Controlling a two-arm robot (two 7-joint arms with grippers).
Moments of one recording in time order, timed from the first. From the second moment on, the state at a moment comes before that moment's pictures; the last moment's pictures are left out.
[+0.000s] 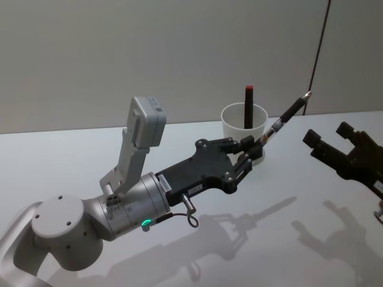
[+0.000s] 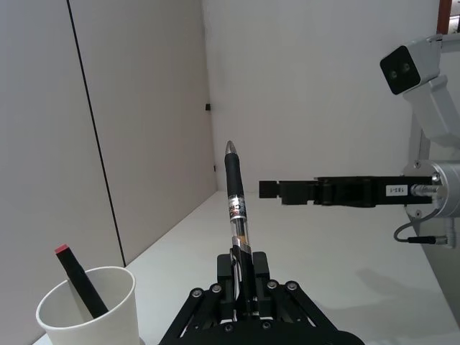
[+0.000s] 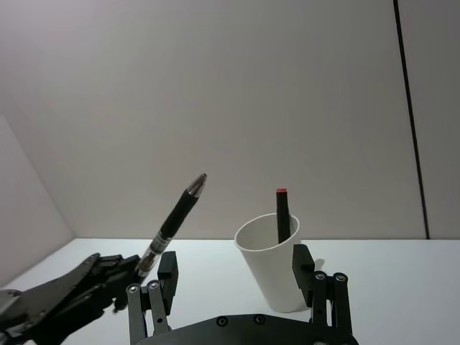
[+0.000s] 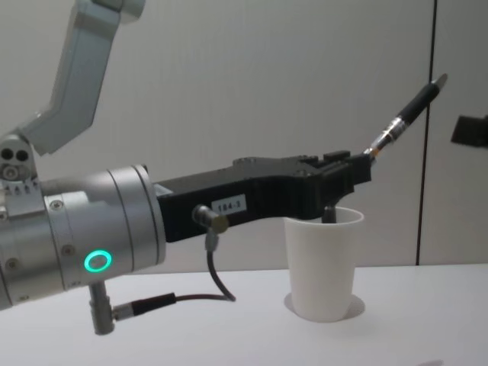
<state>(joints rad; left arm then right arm) -0.21 0.32 0.37 -1.67 -0.43 0.08 -0.68 -0.17 0.50 -0.10 -2.00 0.80 0.14 0.25</state>
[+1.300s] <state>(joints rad) -0.21 0.32 0.37 -1.67 -0.43 0.08 -0.68 -0.13 0.46 -0.15 -2.01 1.07 0.26 0.22</state>
